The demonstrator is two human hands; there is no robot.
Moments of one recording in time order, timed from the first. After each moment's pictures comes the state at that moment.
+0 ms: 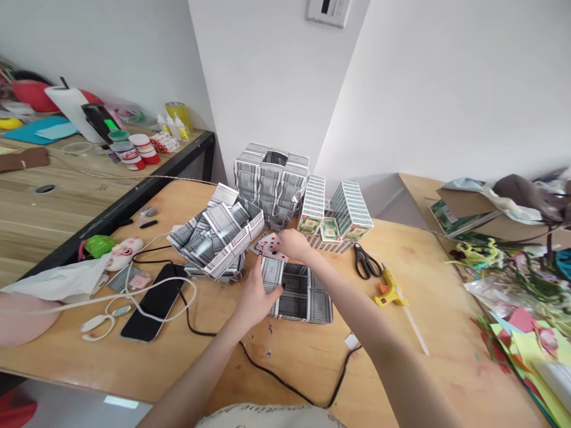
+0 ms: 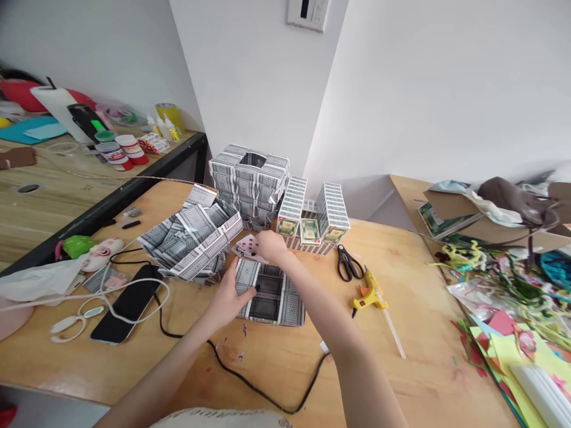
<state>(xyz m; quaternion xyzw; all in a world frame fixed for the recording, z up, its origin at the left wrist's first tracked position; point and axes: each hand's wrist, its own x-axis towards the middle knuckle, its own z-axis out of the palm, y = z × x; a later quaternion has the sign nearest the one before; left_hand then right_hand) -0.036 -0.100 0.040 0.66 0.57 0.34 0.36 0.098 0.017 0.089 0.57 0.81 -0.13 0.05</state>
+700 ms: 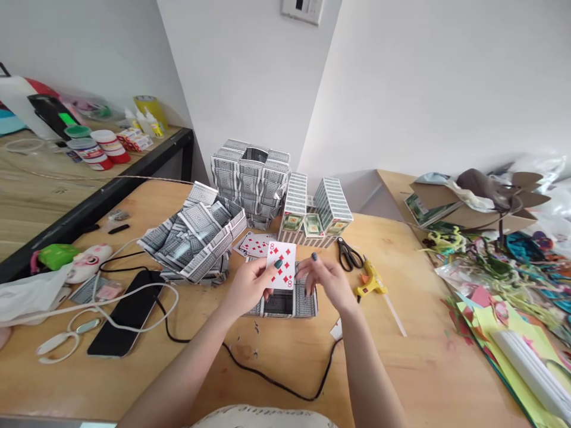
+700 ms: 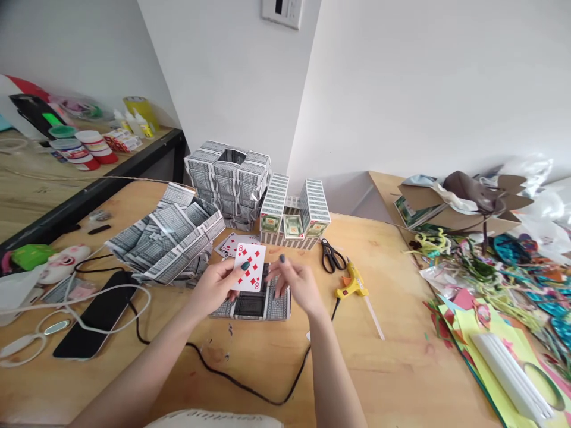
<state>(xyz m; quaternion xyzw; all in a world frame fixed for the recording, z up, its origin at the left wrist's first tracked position) -0.016 -0.088 0.112 0.57 0.45 0.34 0.60 0.174 -0.110 0.109 0.53 0.50 -0.53 -0.43</state>
